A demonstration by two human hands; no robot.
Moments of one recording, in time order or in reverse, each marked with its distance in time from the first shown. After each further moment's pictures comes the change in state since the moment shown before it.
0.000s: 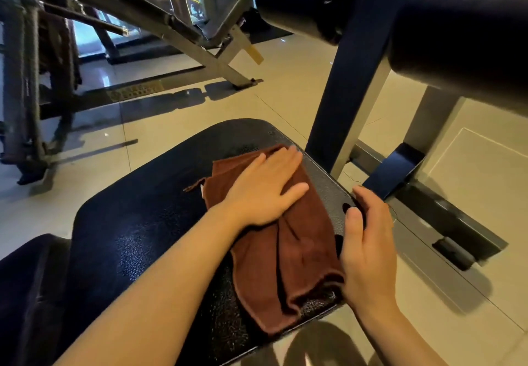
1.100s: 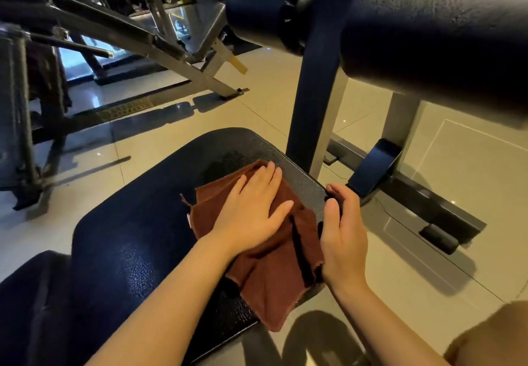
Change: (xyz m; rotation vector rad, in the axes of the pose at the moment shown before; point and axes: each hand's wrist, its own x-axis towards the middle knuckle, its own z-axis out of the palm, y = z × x) left_hand -0.030 0.030 0.004 0.028 0.004 -0.089; right_hand -0.001 -0.002 -0.001 0.174 0.046 0.048
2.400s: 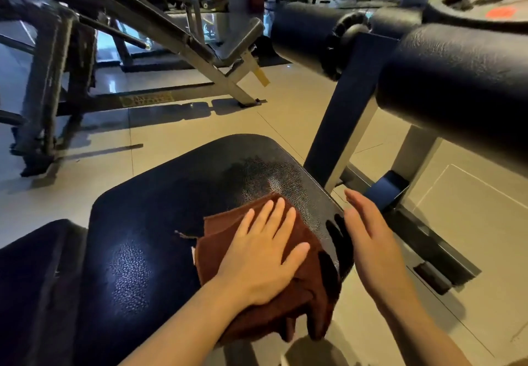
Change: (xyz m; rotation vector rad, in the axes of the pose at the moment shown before) left_hand -0.063 0.024 0.011 -0.030 0.006 -0.095; right_hand 0.008 -0.056 -0.038 -0.232 -0.356 0.055
